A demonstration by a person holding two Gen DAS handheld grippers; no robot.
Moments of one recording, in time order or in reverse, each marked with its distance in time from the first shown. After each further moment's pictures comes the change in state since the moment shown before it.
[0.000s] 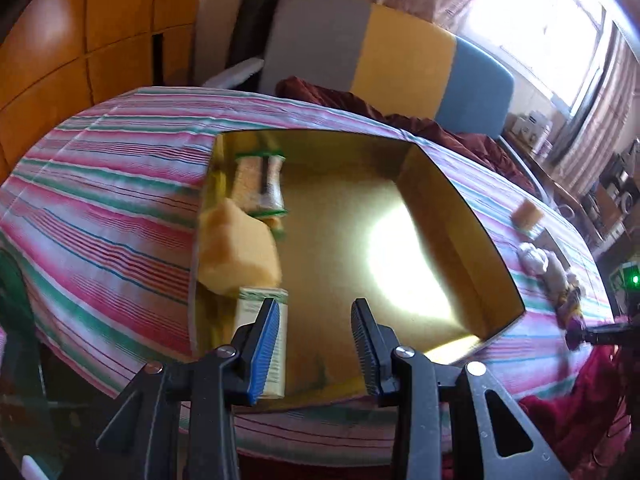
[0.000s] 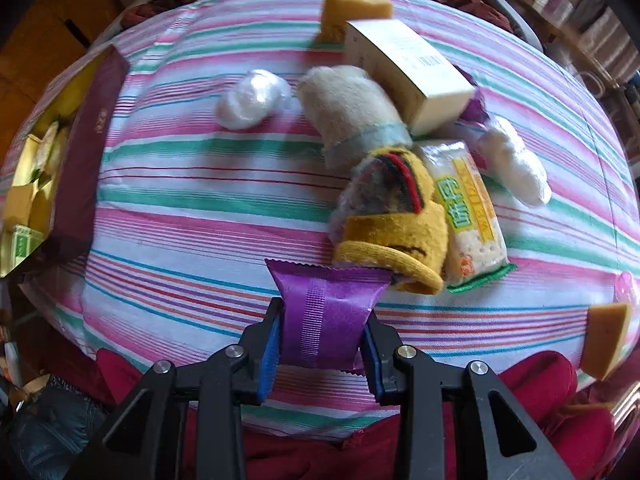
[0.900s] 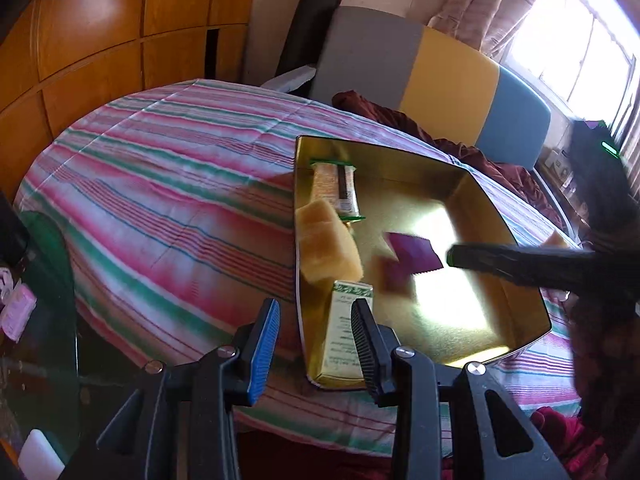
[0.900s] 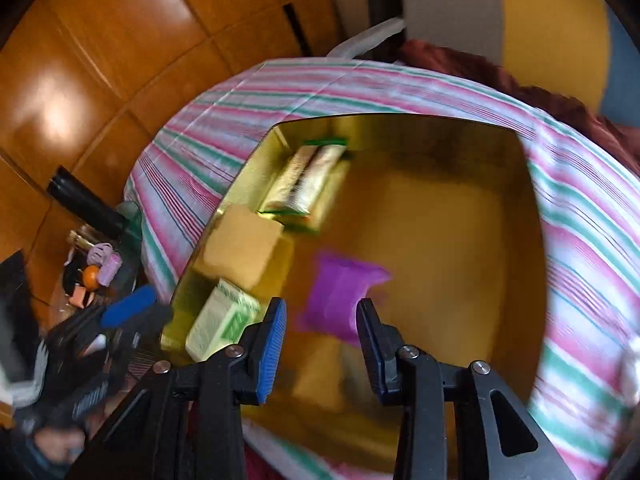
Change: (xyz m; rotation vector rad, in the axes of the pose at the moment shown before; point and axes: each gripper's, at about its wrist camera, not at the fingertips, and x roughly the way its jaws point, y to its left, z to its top) left arm -0.023 0.056 -0.012 -0.144 -0.046 0.101; right arm -0.002 0.330 0.071 -0.449 -0.200 0.418
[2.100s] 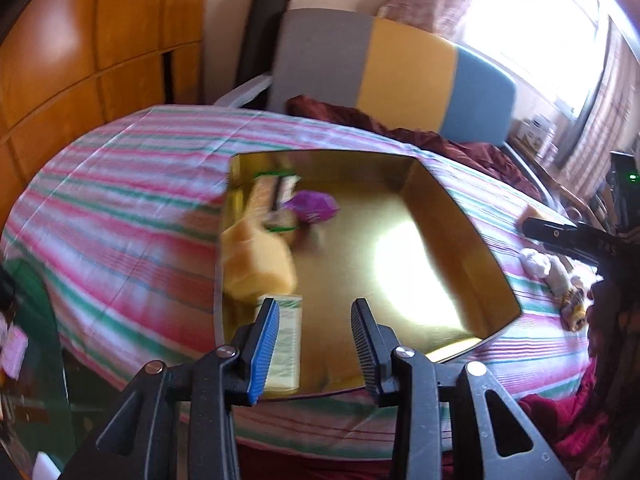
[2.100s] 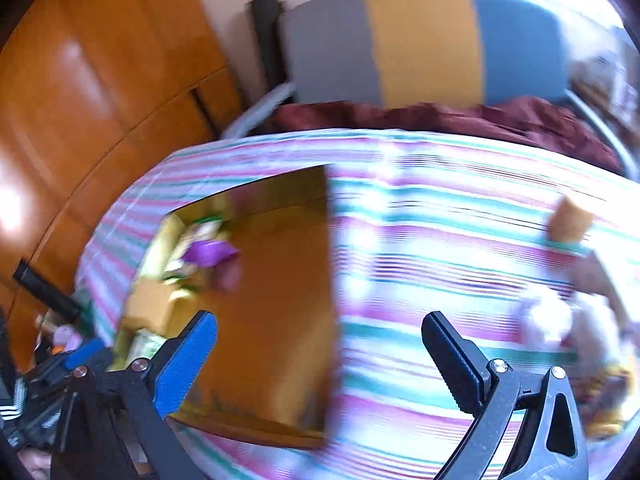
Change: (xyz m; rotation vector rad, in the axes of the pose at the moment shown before) left arm -0.006 -0.063 0.007 0.166 -0.017 -0.054; right arm -0.095 -0.116 -0.055 0.264 -0.268 -0.219
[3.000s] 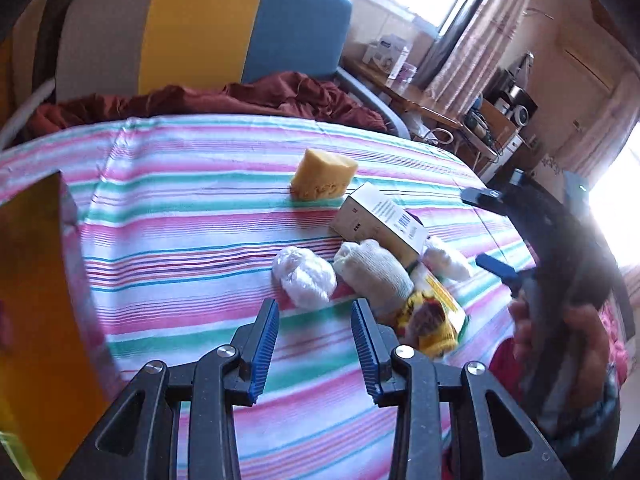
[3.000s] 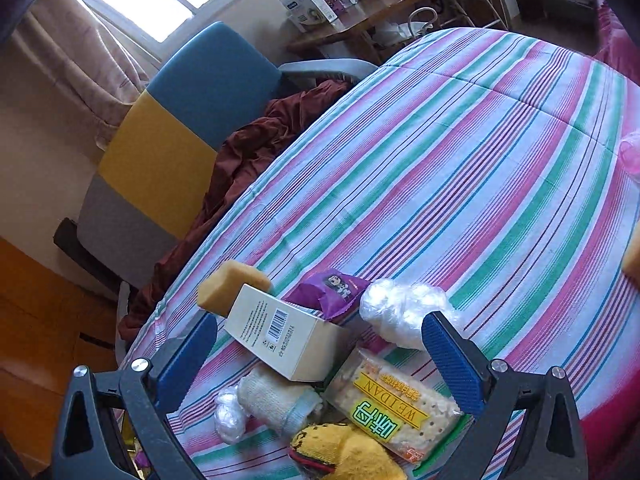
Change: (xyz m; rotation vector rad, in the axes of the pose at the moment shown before) left arm 0.112 -0.290 0.048 0.237 0.208 -0.458; right arm -0.106 -0.290 -0.039 0.840 -0.241 -0.216
